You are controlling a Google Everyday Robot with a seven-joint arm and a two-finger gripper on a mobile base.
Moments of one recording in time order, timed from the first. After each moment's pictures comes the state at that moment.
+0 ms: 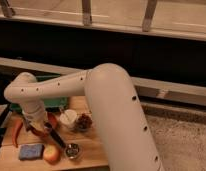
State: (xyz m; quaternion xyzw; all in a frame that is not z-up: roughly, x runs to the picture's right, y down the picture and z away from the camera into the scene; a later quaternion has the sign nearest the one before) arm -0.281 0.180 0.735 -0.40 0.04 0.08 0.91
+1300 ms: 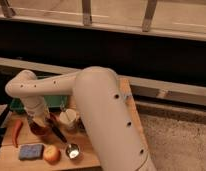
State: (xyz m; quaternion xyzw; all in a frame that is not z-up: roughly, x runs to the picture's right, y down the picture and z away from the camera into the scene) arm -0.290 0.170 0.765 -0.41 0.08 0.07 0.91
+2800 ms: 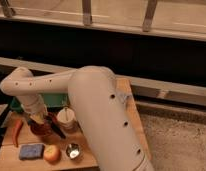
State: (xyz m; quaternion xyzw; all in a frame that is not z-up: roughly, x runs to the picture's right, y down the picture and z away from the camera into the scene) arm -0.296 0.154 0.763 -0.39 0.08 0.05 0.91
